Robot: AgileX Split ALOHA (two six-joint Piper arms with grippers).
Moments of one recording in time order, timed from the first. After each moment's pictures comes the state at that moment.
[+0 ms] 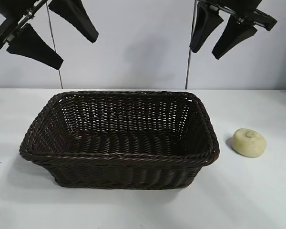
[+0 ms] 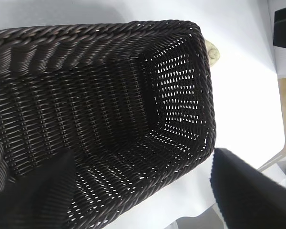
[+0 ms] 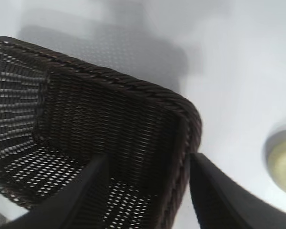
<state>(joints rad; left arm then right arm) -0.26 1.68 -1.33 -0.73 0.98 0.28 0.19 1.85 -1.69 0.27 1.15 -0.10</state>
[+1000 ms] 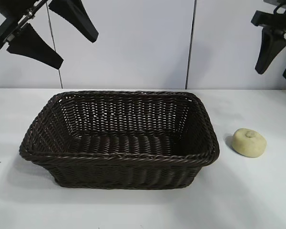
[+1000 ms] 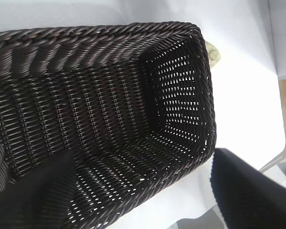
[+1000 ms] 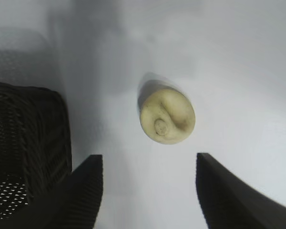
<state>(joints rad) -0.26 1.68 -1.33 -0.73 0.97 0.28 -0.06 1.85 -1.52 0.23 1.14 -0.13</state>
